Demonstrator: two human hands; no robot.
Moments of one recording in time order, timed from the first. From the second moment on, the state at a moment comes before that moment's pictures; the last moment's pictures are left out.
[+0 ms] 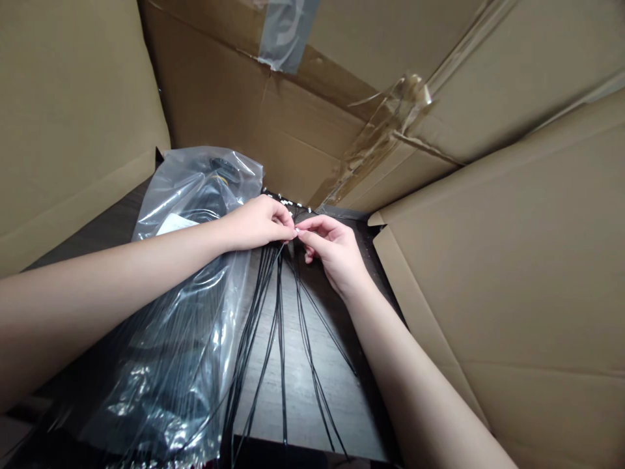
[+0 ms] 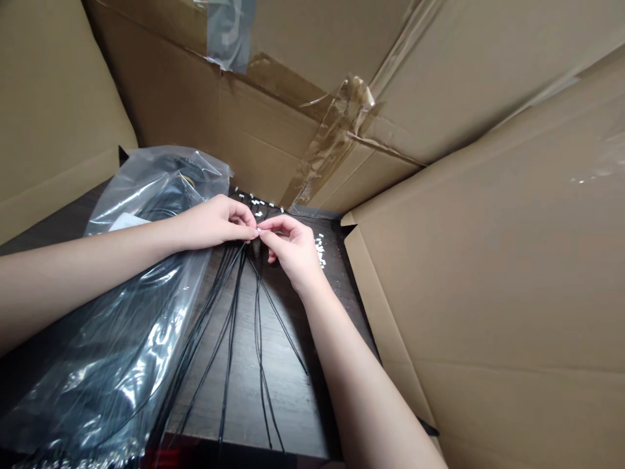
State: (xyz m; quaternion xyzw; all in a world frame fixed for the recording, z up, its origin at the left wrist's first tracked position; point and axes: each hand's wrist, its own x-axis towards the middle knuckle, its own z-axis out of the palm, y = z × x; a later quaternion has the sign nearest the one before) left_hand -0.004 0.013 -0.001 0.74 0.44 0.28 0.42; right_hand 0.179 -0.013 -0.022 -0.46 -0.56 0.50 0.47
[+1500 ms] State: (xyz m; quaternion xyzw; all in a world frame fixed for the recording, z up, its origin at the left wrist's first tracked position) left_hand -0.003 0.009 0.004 0.76 0.46 0.26 0.38; right_hand 0.179 -0.010 -0.026 -0.48 -0.57 0.48 0.46
